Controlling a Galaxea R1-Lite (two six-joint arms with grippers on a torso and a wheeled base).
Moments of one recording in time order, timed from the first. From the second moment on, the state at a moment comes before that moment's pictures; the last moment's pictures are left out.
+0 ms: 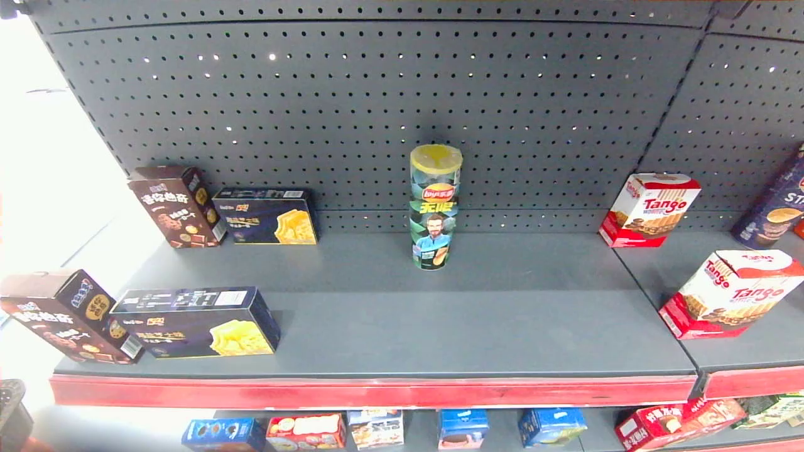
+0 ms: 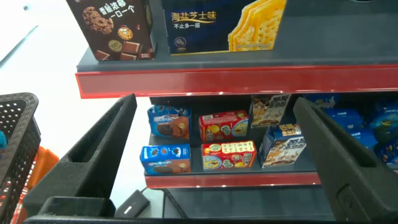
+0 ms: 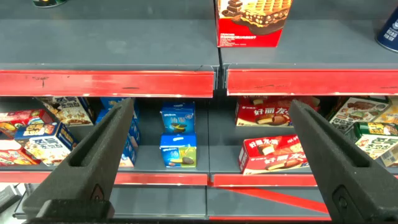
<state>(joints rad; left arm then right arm) 0.00 0.00 0.00 0.00 -0.01 0.01 0.00 0.01 0.00 0.00 0.01 0.00</state>
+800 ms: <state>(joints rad) 0.00 0.00 0.00 0.00 -0.01 0.01 0.00 0.01 0.00 0.00 0.01 0.00</state>
